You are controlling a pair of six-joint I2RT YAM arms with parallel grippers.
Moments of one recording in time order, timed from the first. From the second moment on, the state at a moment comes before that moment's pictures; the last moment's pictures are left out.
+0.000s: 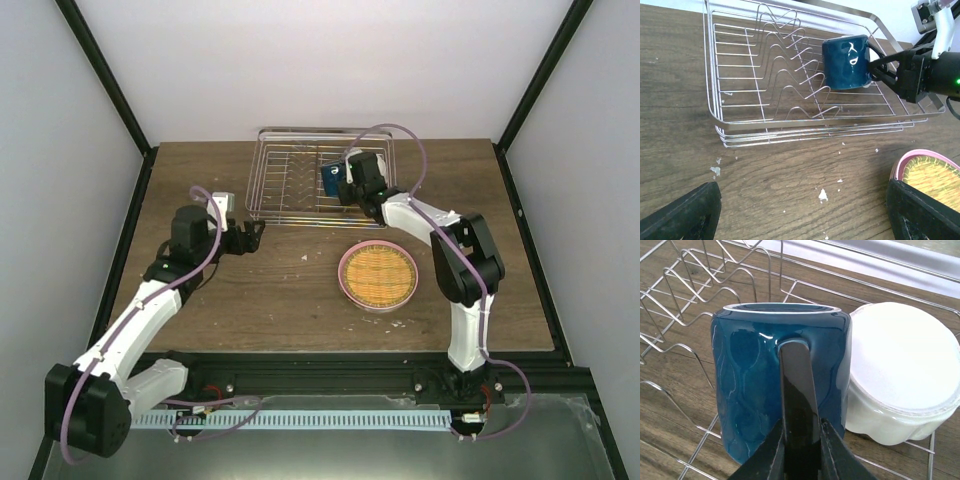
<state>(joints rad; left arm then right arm) -0.28 1.03 0.71 -0.16 0.22 -0.29 0.48 1.98 1.42 -0.04 0.15 0.05</state>
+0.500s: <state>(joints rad) -0.28 1.04 0.71 -0.16 0.22 -0.29 0.45 2.01 1.53 -0.24 0.12 0.00</state>
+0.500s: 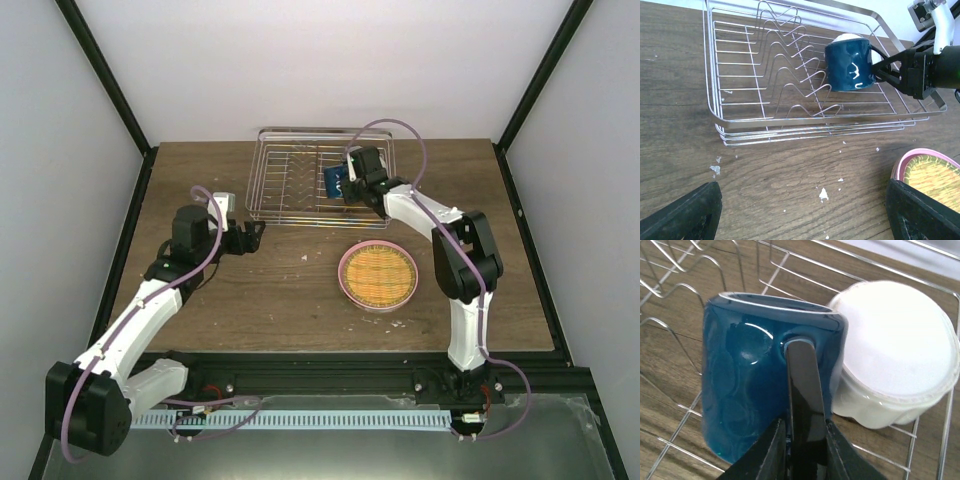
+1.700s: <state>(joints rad) -0.28 1.05 0.69 -0.14 0.28 -0.30 0.43 1.85 1.44 -0.49 0.10 -0.06</state>
